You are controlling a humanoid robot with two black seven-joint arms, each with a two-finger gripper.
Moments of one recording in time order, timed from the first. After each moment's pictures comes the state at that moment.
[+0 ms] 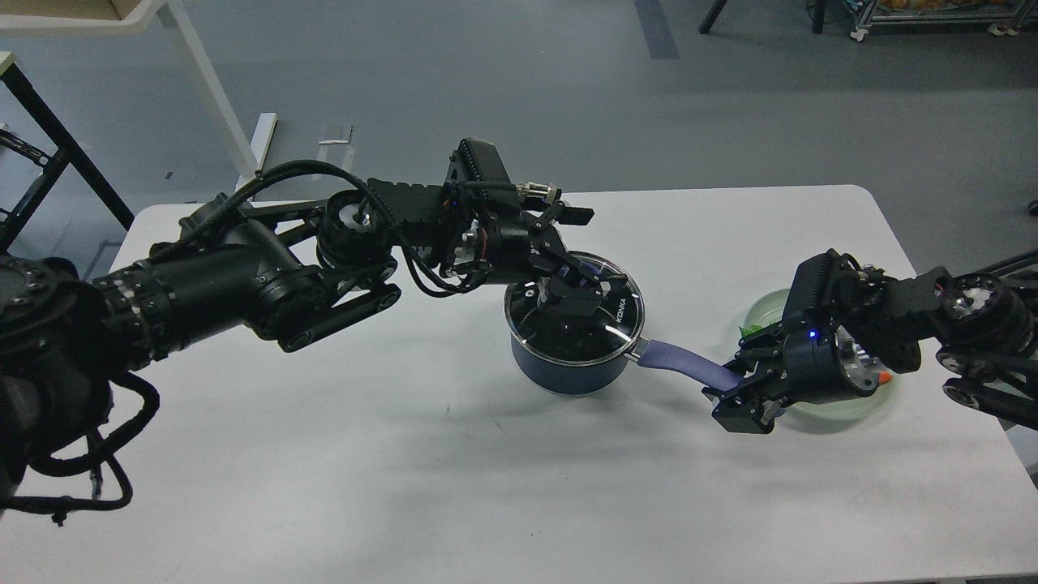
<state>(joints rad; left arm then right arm) -1.20 0.10 -0.07 -0.83 1.88 0.04 -0.49 1.15 -0.80 -0.20 1.37 -1.93 0.22 0.49</state>
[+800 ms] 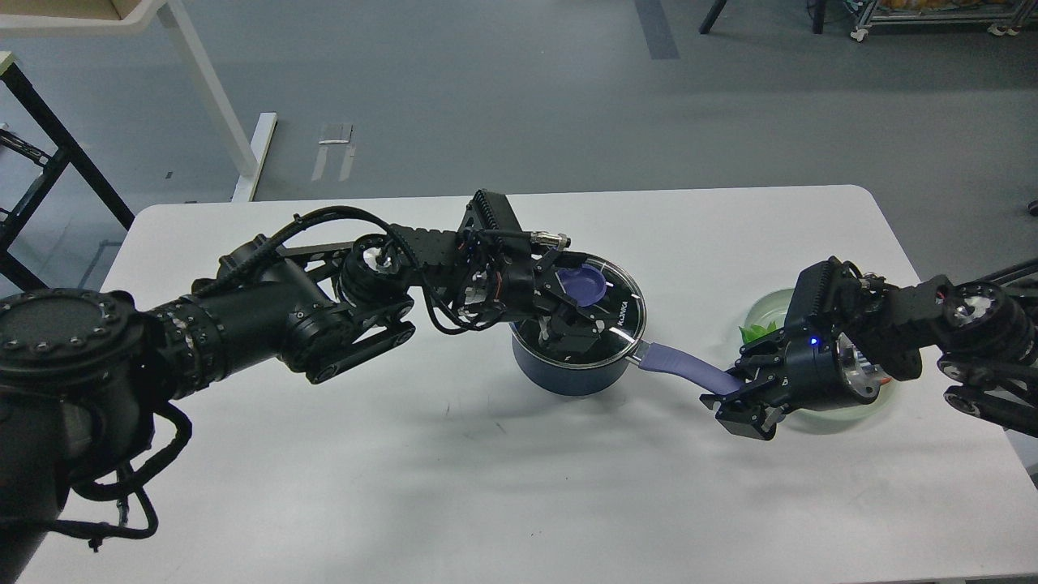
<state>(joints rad) -1.13 0.04 0.00 -0.74 1.86 0.05 -0.49 1.13 -0.81 -0.20 1.37 -1.93 0.21 0.49</state>
